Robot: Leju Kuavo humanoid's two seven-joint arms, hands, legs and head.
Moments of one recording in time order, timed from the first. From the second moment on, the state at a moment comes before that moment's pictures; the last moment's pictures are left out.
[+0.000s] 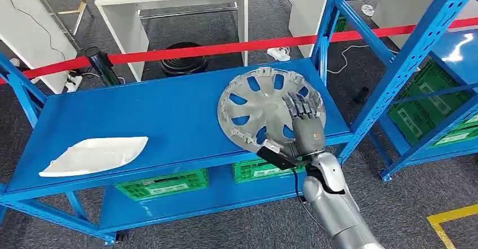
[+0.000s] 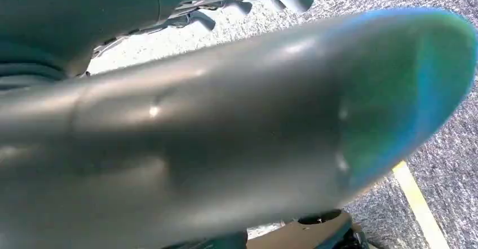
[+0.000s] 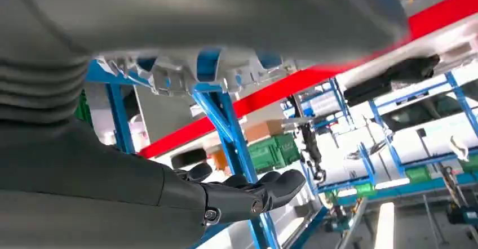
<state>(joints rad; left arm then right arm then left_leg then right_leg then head) -0.09 -0.23 1.06 -0.19 -1.32 0.40 -0.21 -0.30 0.07 0.16 -0.92 1.11 -0.43 -0.49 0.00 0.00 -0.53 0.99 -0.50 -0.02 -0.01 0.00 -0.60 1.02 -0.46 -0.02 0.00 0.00</state>
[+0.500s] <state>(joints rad) -0.09 -0.23 1.04 -0.19 -1.32 0.40 -0.21 -0.41 0.09 0.16 -0.74 1.11 -0.36 -0.52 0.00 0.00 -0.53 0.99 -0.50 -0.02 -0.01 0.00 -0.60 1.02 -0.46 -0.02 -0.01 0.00</state>
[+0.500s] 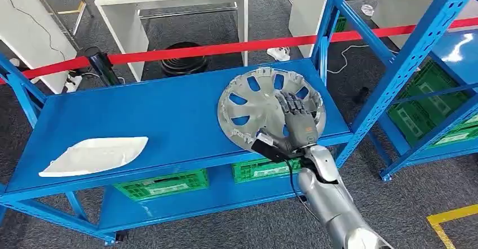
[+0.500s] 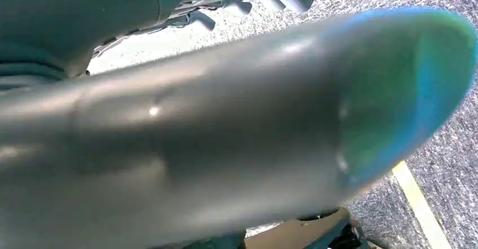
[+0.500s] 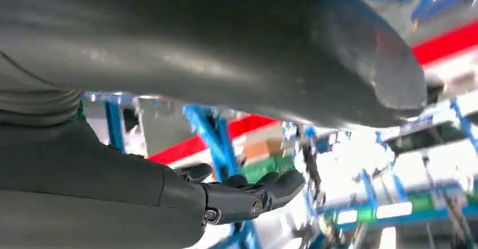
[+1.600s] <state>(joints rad) -0.11 -0.25 0.98 -0.19 -1.38 0.38 -0.17 -0.52 0.15 0.23 -0.53 1.14 -0.29 -0.46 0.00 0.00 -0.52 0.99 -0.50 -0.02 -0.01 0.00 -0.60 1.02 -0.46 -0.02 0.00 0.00</state>
